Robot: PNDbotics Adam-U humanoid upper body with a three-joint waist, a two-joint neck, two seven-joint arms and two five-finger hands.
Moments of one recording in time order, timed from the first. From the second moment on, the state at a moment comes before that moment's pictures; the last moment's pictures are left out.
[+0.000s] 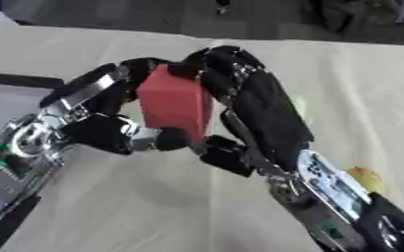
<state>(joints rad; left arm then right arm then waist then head) -0.75 0.34 -0.48 -1.86 0.15 0.40 -0.21 -0.61 -0.45 0.55 -1.98 0.83 0.00 -0.32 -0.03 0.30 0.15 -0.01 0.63</state>
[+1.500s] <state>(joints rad) -0.68 0.41 -0.40 -1.85 0.38 0.46 -0.08 -0.61 -0.48 0.47 -1.98 0.92 0.01 -0.29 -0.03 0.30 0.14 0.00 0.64</state>
